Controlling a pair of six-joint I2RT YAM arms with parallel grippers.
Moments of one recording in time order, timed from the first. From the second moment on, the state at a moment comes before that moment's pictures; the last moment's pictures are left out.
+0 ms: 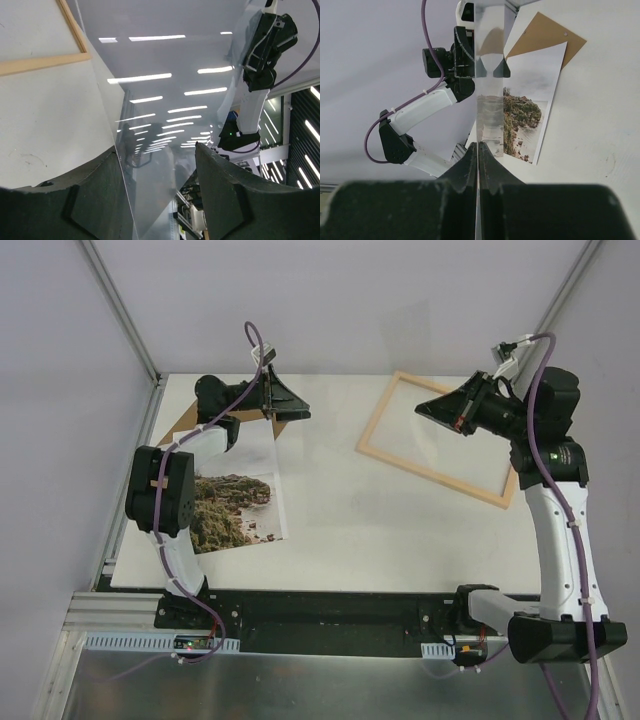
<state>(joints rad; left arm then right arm) -0.18 1.89 1.26 1.12 1.34 -1.68 0.06 1.13 1.42 -0.53 -0.83 0.76</state>
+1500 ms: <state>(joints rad) -0.20 1.68 1.17 1.00 1.35 -1.54 -0.06 1.15 1.15 -0.24 -0.93 0.84</state>
